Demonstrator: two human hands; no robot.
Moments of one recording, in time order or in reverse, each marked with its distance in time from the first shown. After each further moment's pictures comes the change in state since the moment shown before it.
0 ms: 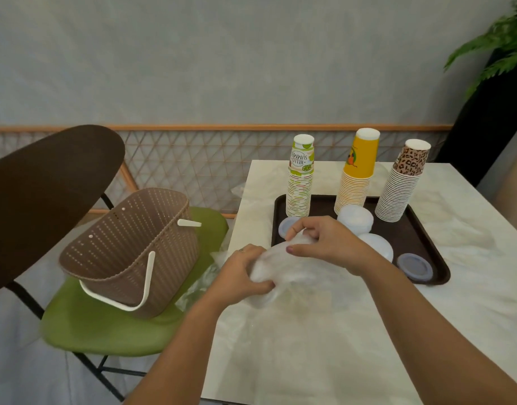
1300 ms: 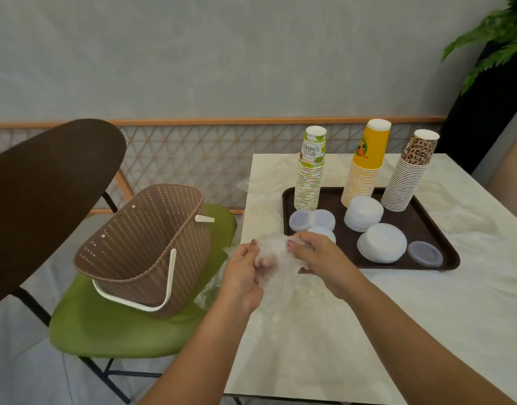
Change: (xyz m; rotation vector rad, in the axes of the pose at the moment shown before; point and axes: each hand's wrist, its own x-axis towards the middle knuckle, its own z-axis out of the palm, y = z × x) left_hand -0.017 0.019 -0.017 -1.250 0.338 -0.551; right_hand 0.005 -0.004 0.085 0.447 0.161 0.250
